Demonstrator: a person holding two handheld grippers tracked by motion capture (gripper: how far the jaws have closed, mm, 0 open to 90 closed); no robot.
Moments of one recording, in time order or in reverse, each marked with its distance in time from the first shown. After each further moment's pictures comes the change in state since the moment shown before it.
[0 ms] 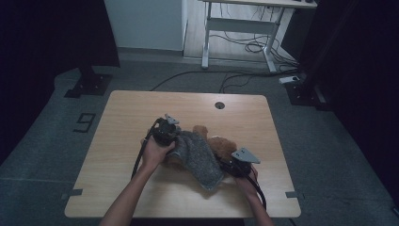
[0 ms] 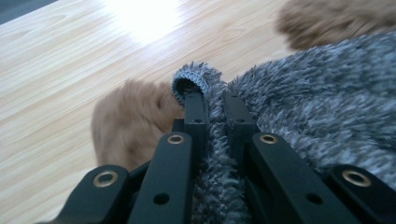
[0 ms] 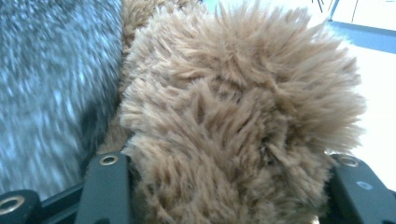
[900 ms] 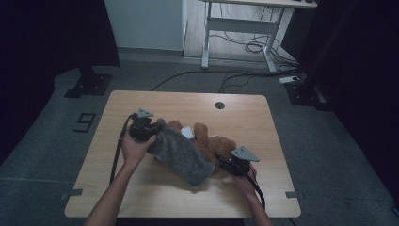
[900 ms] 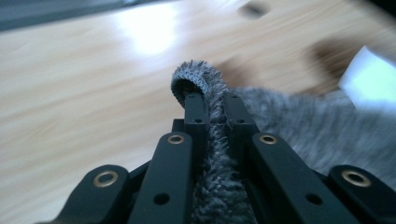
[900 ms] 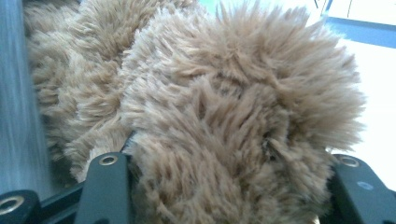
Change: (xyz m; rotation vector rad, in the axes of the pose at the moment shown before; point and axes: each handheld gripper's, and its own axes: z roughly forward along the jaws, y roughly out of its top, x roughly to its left) left arm 0.029 0.004 -0.046 -0.160 -0.096 -0.124; right arm 0.000 0.003 0.005 0.005 -0.017 0.021
